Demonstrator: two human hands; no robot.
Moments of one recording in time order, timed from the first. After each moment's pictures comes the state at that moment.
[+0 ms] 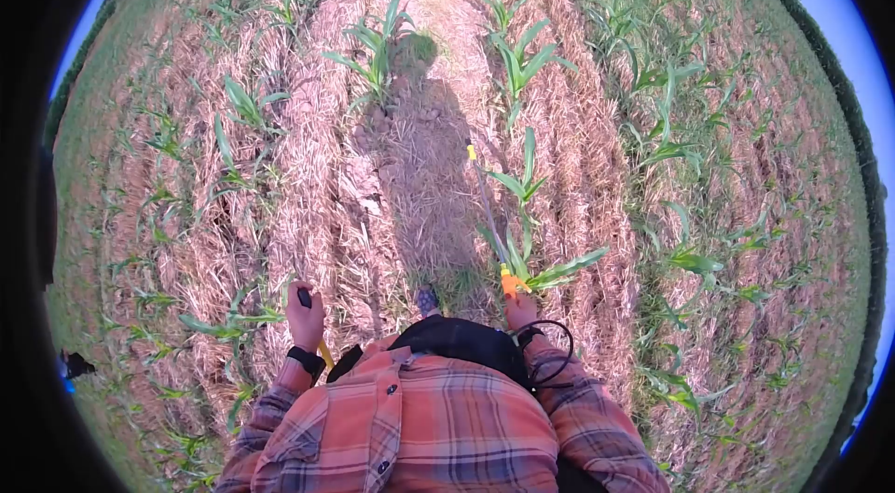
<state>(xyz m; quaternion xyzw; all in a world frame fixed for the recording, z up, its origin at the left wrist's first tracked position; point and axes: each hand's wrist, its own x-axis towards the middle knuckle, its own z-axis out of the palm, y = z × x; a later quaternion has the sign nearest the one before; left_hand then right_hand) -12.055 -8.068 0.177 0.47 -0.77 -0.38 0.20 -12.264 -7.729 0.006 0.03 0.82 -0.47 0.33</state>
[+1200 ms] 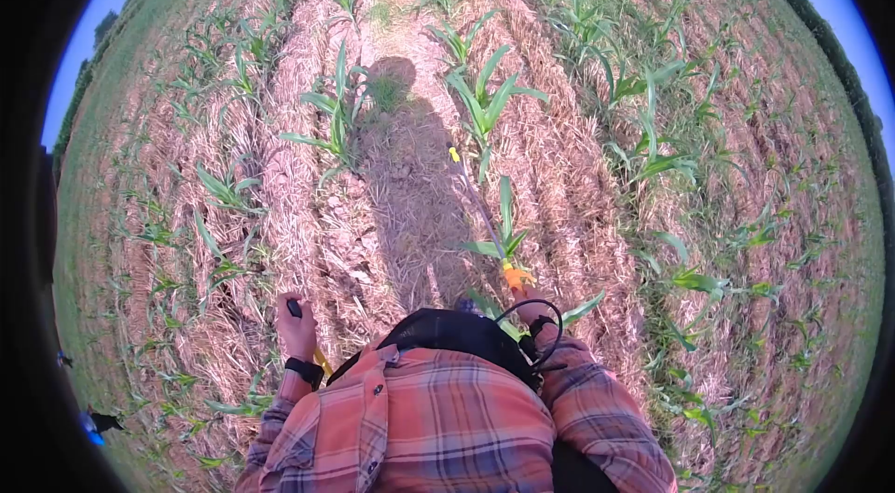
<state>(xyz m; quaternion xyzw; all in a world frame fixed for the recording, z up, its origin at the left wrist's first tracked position) -12.255 -8.145 0.176 0.39 -0.81 -0.35 0.27 -12.472 -7.768 -0.034 0.02 0.87 -0.41 0.28</state>
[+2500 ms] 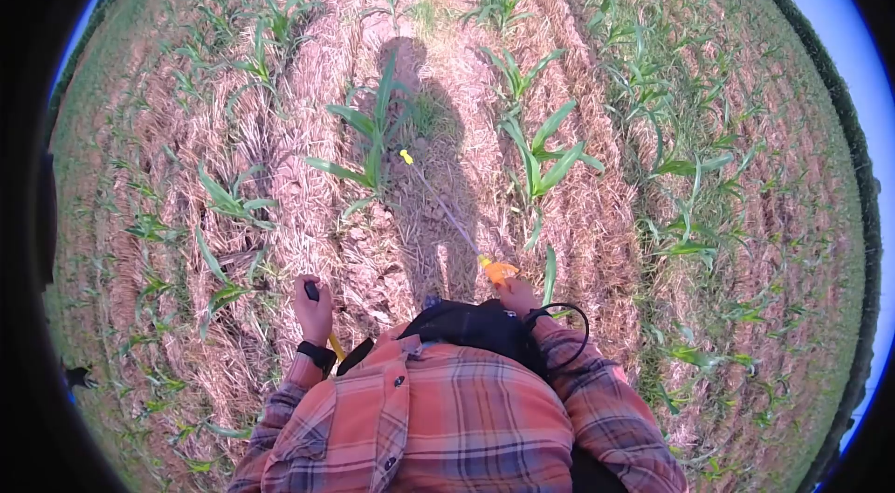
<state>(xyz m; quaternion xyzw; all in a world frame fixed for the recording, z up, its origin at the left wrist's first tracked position) -12.406 -8.350 0.174 0.46 -0.74 -0.44 0.22 -12.632 -8.034 0.036 -0.14 0.86 -0.35 0.35</state>
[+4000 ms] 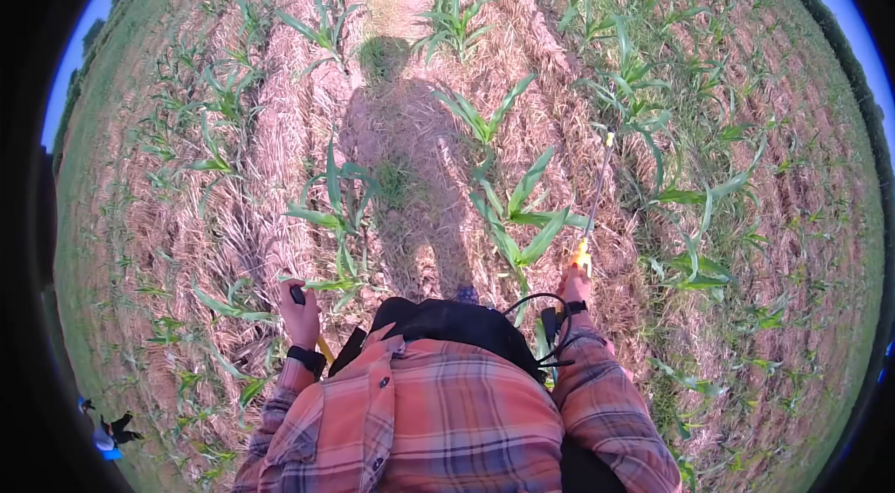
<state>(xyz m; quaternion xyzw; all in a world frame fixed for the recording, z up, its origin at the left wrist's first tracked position) -12.729 -8.449 0.187 0.43 -0.78 -0.40 0.22 -12.949 -8.019 0.022 0.35 0.63 -0.69 0.11</state>
